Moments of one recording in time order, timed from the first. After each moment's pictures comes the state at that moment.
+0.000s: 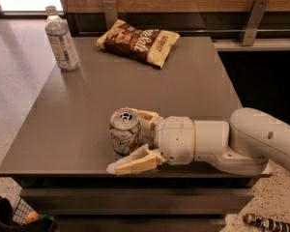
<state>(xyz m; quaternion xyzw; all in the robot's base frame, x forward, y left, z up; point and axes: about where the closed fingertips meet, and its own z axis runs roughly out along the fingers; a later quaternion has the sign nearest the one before) 0.402 0.048 0.864 -0.52 0.52 0.43 0.53</state>
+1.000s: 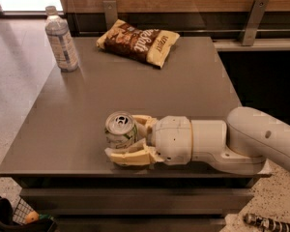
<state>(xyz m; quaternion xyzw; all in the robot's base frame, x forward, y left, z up) 0.399 0.054 0.867 -0.52 0.52 0.43 0.52</state>
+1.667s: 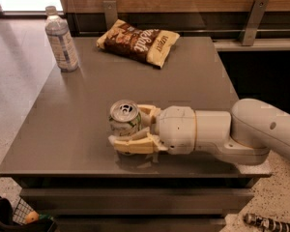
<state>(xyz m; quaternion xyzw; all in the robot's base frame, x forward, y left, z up) 0.416 0.047 0.880 -0.51 0.52 0.43 0.53</state>
